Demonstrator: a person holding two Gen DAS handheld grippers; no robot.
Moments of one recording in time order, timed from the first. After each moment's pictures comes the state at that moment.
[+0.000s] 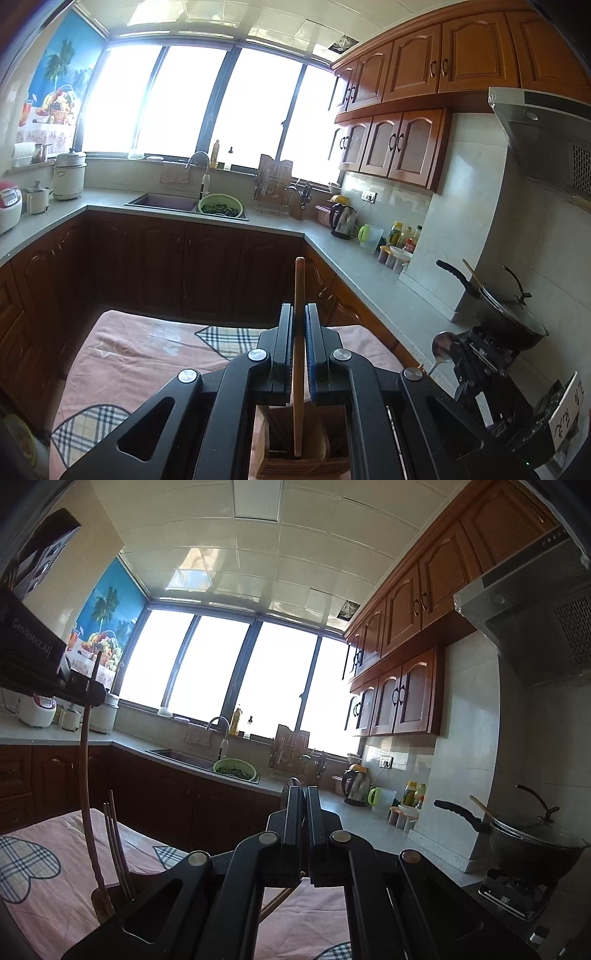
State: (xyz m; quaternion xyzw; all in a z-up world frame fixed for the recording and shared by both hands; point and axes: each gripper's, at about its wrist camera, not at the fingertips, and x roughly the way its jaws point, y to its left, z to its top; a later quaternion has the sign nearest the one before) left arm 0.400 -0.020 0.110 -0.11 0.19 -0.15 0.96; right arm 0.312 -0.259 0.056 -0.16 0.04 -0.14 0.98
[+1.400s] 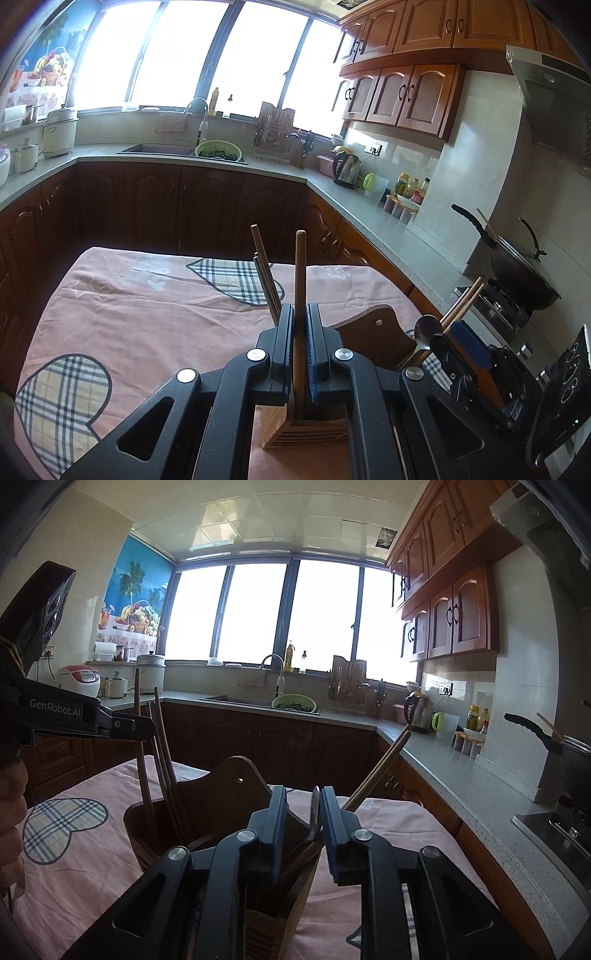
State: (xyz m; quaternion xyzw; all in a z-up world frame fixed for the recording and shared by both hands) left arm 0.457 -0.019 0.005 -0.10 0.27 -0.16 0.94; right arm 0.326 -0.271 -0.017 -0.08 0.17 -0.04 0.98
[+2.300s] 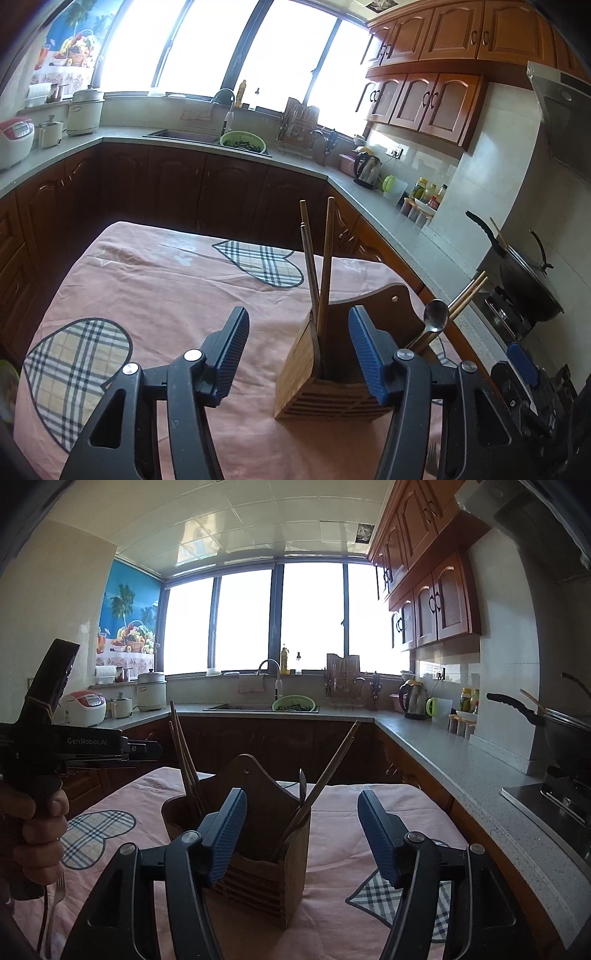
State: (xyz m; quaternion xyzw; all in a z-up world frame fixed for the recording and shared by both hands) left arm 0.411 0.000 0.010 -0.14 0.28 -0.13 0.94; right arm 0.266 -0.287 0.005 -0.02 0.18 -0.04 0.98
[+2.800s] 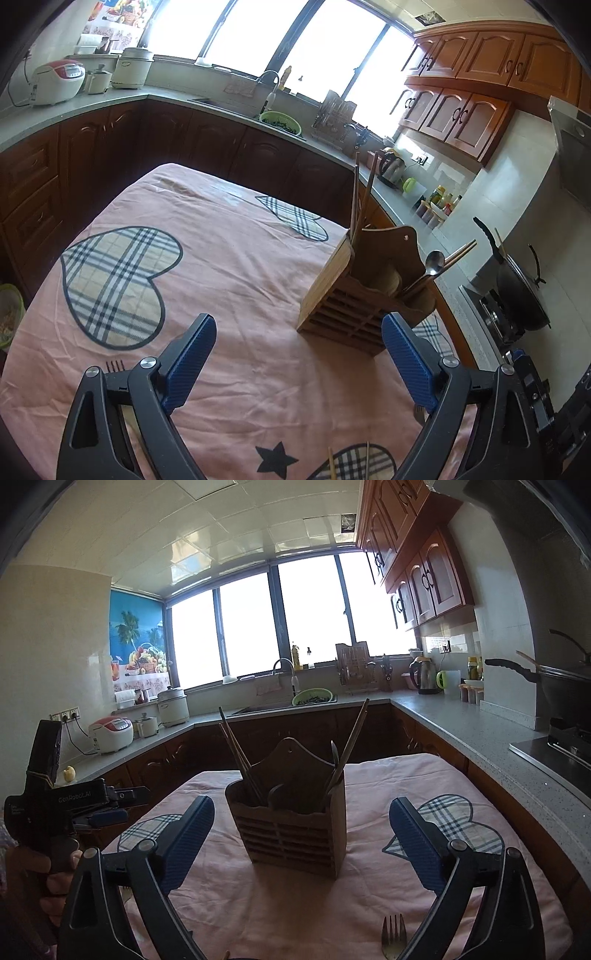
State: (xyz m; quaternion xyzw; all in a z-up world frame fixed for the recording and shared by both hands) left arm 0.283 0.042 -0.008 -0.21 0.32 -0.09 0.92; right arm 0.195 -0.268 0.018 0.06 0.19 0.00 0.98
